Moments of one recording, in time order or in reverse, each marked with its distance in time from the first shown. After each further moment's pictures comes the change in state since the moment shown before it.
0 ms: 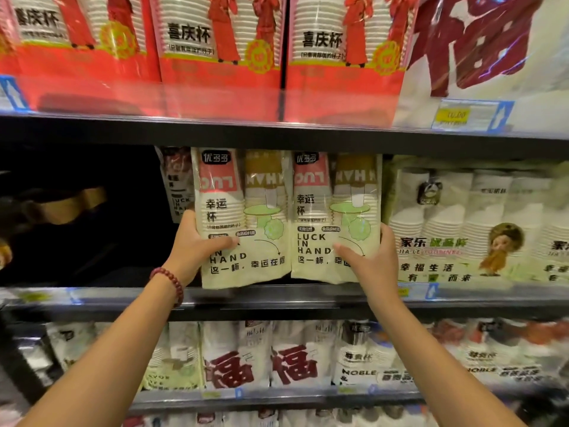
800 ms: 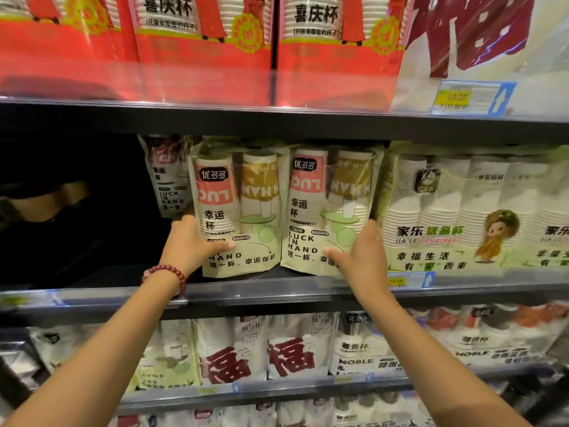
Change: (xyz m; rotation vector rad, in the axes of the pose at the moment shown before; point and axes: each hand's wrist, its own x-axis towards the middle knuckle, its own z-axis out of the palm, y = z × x) left_hand 0.023 -0.022 0.003 0.597 -0.028 0.065; right_hand 0.005 0.014 0.016 -0.510 -0.025 -0.041
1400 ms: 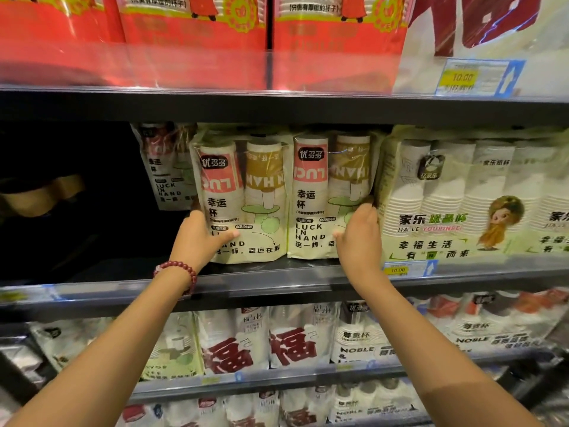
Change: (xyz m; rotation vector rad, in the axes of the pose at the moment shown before) left_hand -0.010 0.012 0.015 0.001 0.047 -0.078; right_hand 0.009 -0.010 0.010 -0.154 0.079 -0.063
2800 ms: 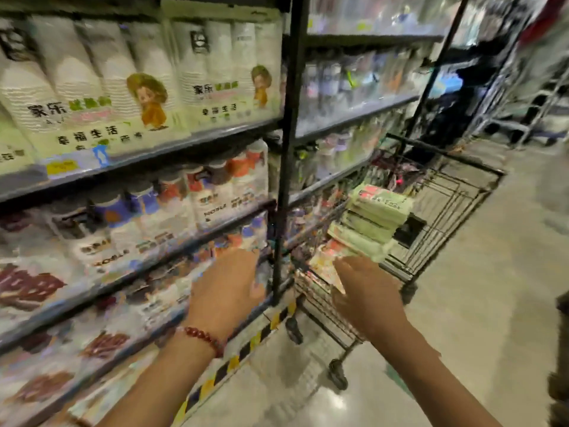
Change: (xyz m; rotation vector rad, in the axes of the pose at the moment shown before) left_hand -0.445 0.234 0.190 0.387 -0.783 0.816; right_hand -0.330 0.304 -0.362 -0.642 -0.350 0.279
